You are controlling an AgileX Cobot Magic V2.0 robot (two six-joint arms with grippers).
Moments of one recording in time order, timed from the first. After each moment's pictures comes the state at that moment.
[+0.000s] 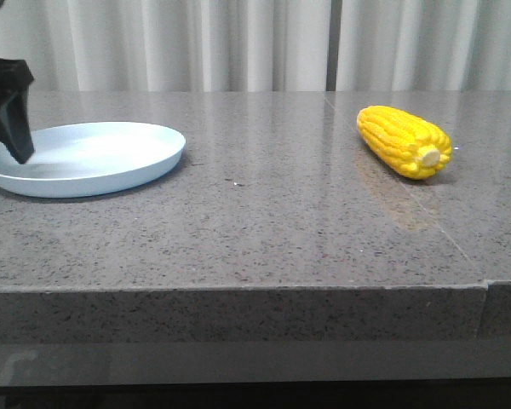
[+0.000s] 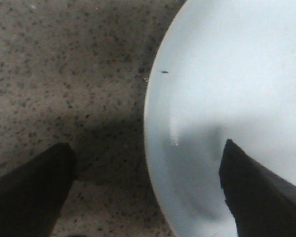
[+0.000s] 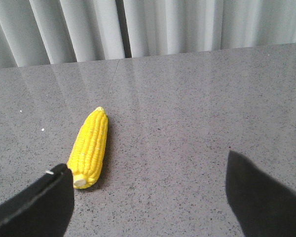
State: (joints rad) left arm -0.10 1.71 -1.29 -0.14 0.86 0.05; right arm 0.00 0.37 -0.51 0.12 0.39 0.05
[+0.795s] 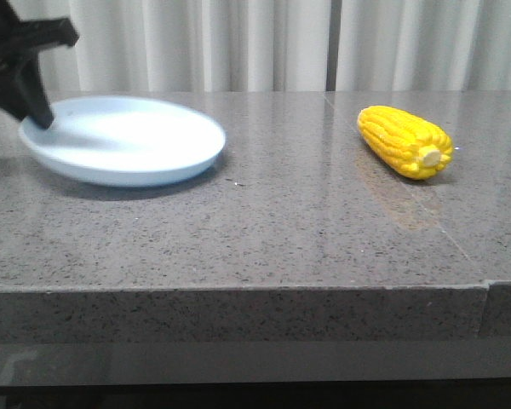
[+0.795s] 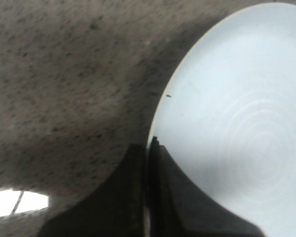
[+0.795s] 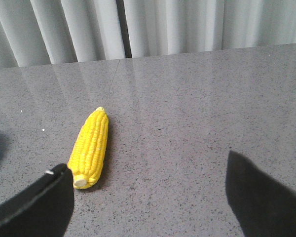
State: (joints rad) left arm -0.15 1.72 -1.41 -0.32 0.86 0.05; right arm 0.00 0.37 -0.51 0.12 0.39 0.05
